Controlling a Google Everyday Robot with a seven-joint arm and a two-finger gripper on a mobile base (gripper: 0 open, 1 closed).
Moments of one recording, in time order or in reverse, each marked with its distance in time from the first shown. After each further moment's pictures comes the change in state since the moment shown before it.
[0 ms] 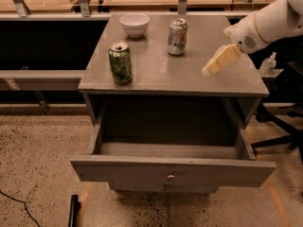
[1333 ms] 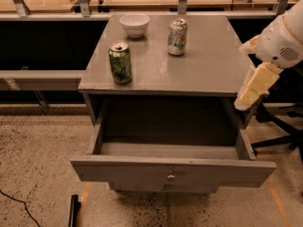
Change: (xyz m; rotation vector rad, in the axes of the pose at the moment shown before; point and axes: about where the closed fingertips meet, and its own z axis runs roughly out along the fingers) arm 0.039 0.110 -0.090 -0.152 0.283 -0.139
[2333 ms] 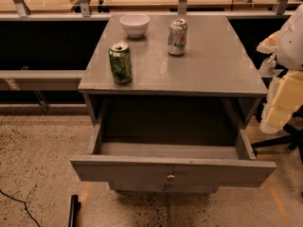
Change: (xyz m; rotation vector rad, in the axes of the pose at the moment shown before) arm 0.002 0.074 -0.062 0.062 0.220 -0.071
